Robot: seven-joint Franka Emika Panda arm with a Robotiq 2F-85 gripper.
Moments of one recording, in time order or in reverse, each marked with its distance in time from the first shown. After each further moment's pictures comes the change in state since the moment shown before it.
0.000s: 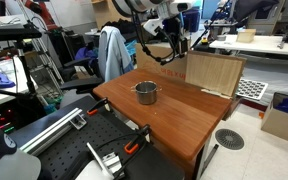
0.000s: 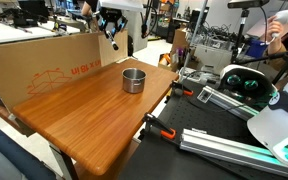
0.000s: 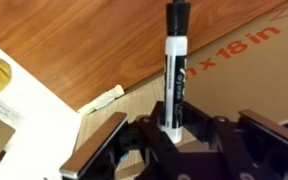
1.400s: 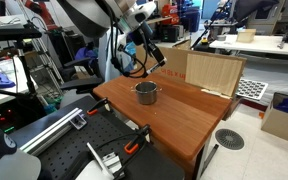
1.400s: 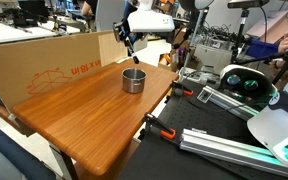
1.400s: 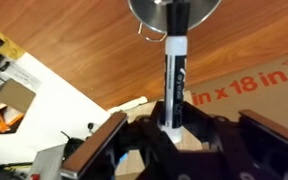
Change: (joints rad) arm 0.124 -0.267 -0.133 -0.413 -1.010 0.195 0.905
